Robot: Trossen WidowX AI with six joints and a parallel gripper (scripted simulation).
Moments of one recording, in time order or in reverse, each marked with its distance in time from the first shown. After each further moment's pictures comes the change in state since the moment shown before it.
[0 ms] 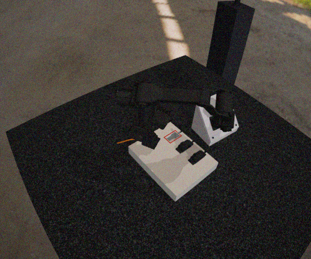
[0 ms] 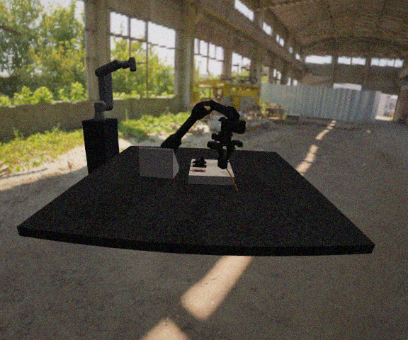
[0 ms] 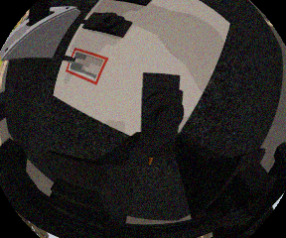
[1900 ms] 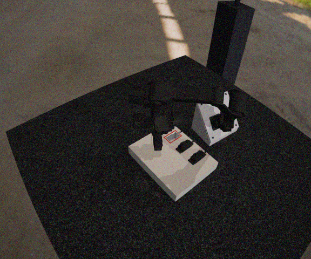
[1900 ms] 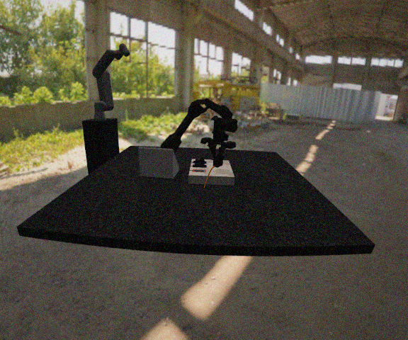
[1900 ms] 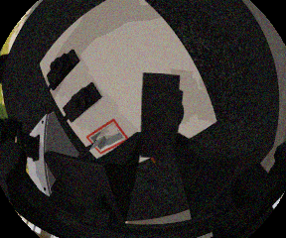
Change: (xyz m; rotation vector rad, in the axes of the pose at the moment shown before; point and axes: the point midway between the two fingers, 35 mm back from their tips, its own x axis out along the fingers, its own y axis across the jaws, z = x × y) arm -0.001 0.024 0.037 1.017 0.008 0.010
